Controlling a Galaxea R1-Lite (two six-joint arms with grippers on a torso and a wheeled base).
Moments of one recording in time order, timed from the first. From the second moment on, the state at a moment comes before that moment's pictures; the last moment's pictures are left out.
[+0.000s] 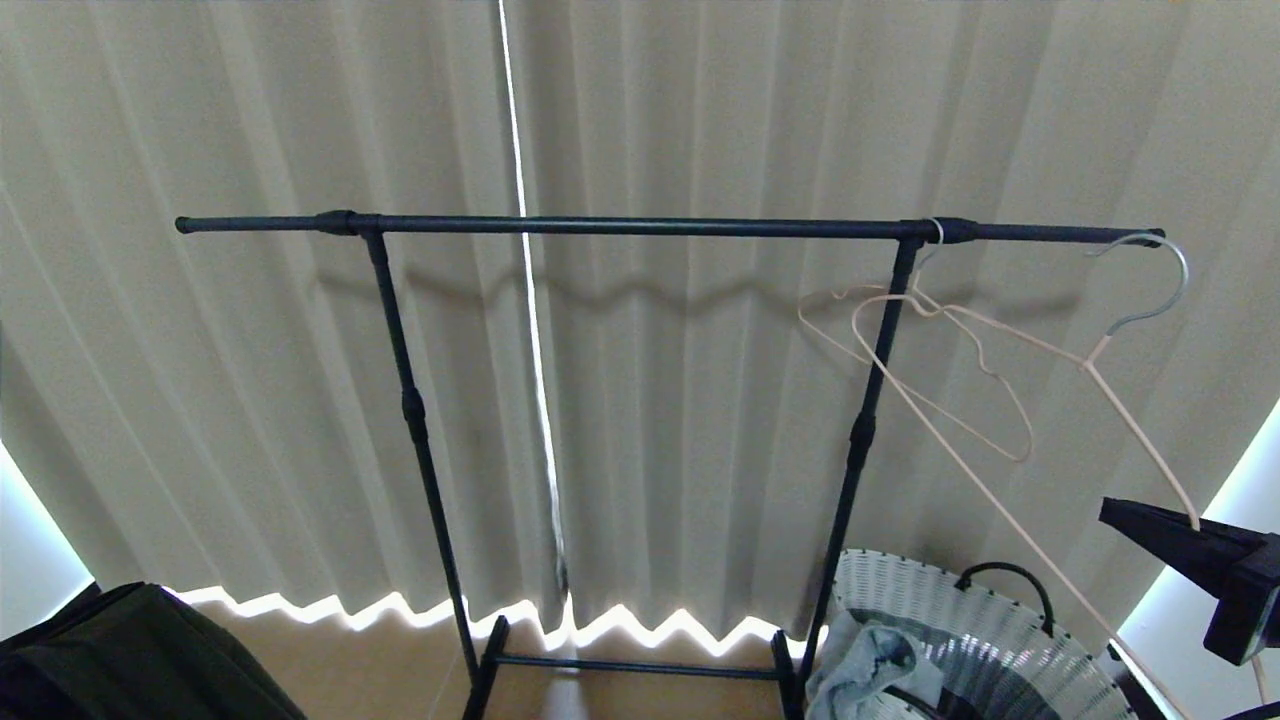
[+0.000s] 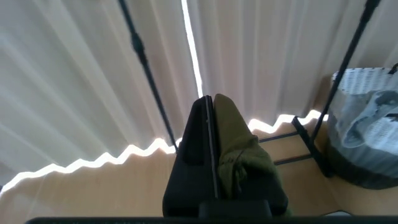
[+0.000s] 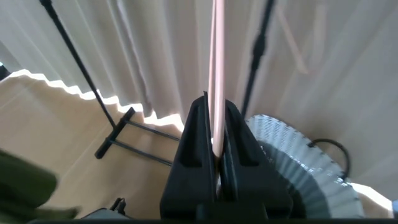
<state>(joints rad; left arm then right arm) -0.15 0.72 -0.25 -0.27 -0.04 0.16 0.05 1.06 -0.32 -0.43 0.25 0.03</state>
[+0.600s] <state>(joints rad) -0.16 0.70 -0.25 -0.27 -0.04 0.25 0.07 1.10 -0.32 -0.43 0.25 -0.06</state>
